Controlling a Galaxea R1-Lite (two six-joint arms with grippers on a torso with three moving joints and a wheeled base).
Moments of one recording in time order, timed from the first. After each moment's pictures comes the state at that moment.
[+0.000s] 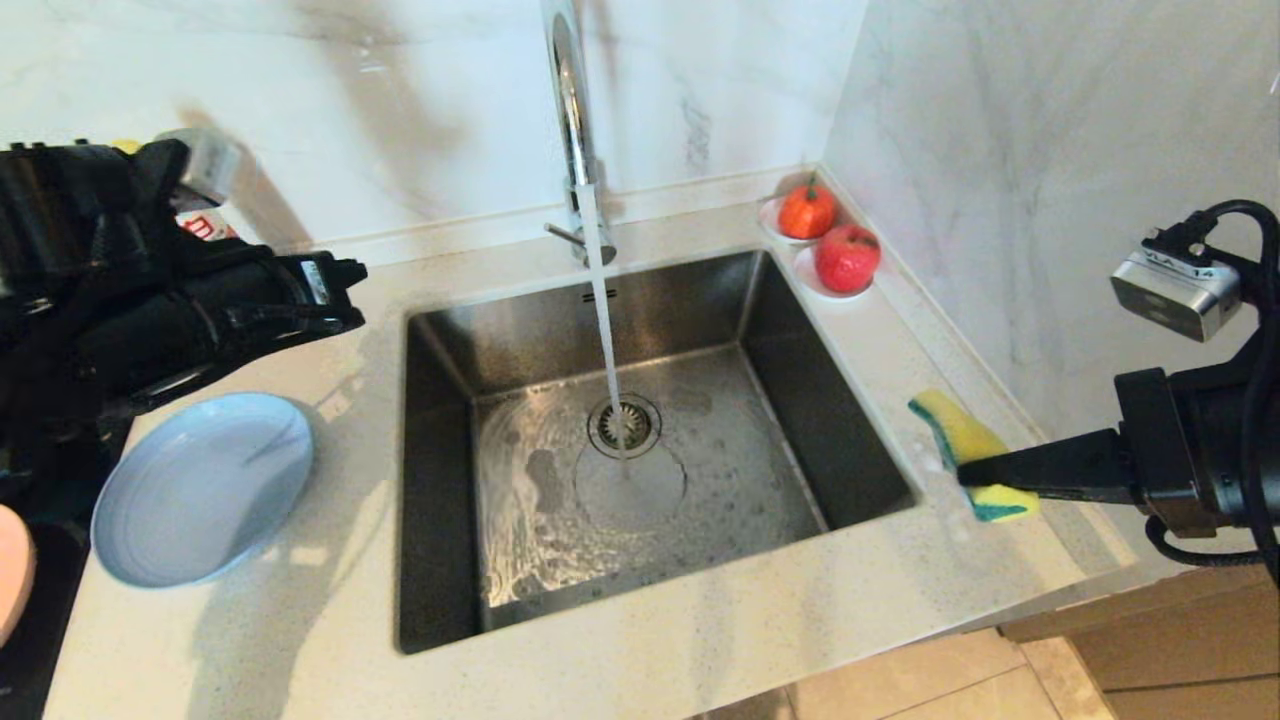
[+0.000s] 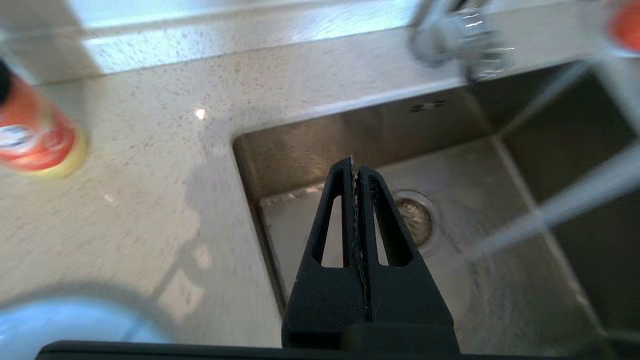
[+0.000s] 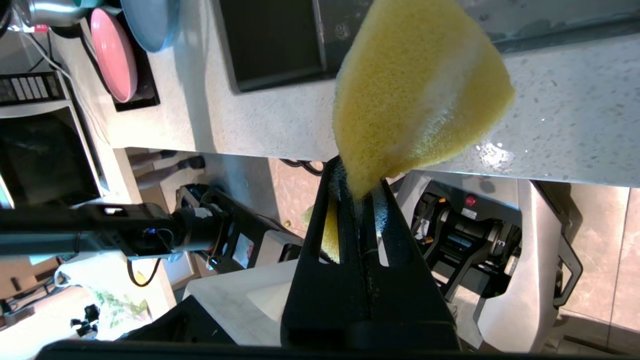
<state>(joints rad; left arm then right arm) -0.09 1.56 -1.02 -0.52 -0.08 -0.07 0.42 1.30 -1.20 0.45 0.37 0.54</state>
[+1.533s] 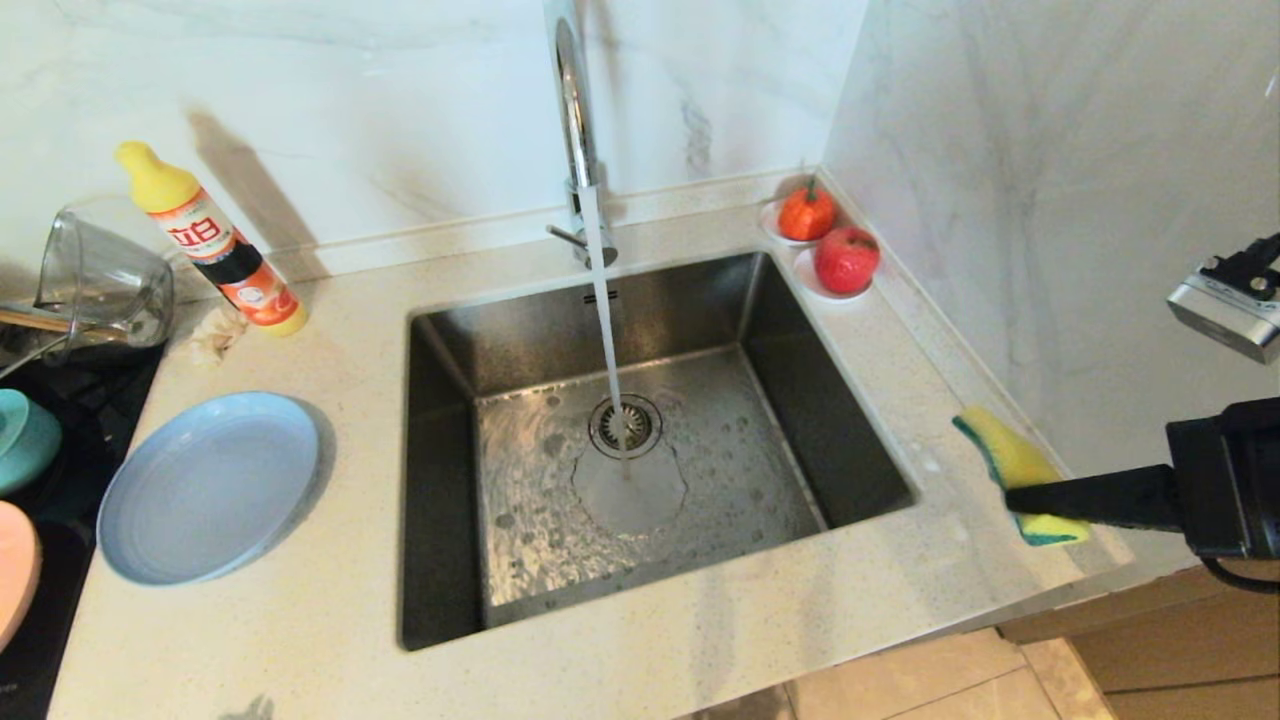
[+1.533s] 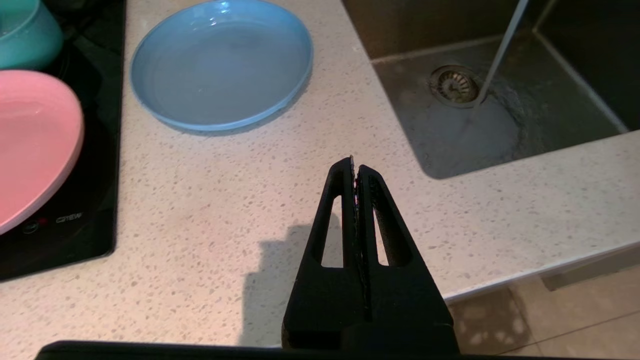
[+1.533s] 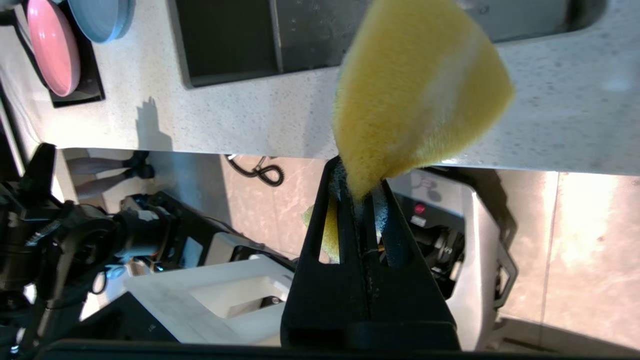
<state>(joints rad) -0.02 0.00 0.00 -0.08 0.00 0.05 0.39 1.22 -1.11 0.44 0.29 0.43</state>
